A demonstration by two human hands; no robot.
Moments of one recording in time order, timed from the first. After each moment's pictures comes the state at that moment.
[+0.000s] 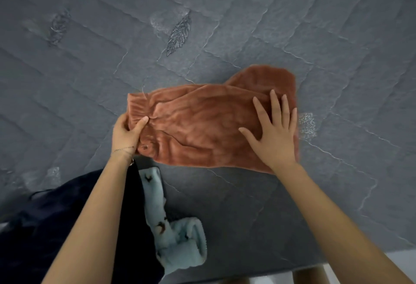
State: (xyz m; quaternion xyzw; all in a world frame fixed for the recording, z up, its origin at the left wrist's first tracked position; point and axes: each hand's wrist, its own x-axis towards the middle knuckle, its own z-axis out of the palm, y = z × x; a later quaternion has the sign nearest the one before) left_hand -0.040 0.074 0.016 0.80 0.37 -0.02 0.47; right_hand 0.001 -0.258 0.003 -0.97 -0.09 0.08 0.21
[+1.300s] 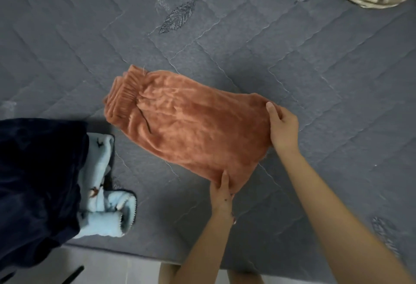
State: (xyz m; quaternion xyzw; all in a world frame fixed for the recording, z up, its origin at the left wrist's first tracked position) left_hand -0.071 -0.316 -0.003 0.30 0.64 -0.03 0.70; right_hand 0.113 -0.353 0.013 -0.84 0.08 0.20 0.50
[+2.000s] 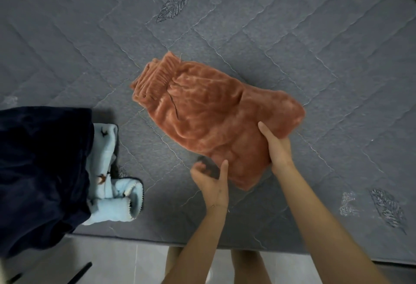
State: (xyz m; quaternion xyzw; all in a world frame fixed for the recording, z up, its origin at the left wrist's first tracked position) left_hand -0.115 -0.309 0.014 0.56 0.59 0.04 0.58; right_hand 0.026 -0.386 0.017 -0.69 0.30 0.30 0.58
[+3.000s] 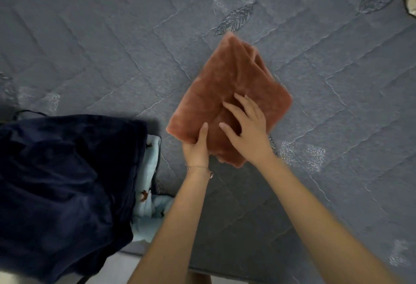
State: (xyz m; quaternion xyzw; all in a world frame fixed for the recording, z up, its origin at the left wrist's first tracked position) left_hand -0.067 -0.089 0.010 0.37 0.62 0.14 0.68; right_hand 0.020 -0.179 0.014 -0.88 -0.32 0.18 0.31
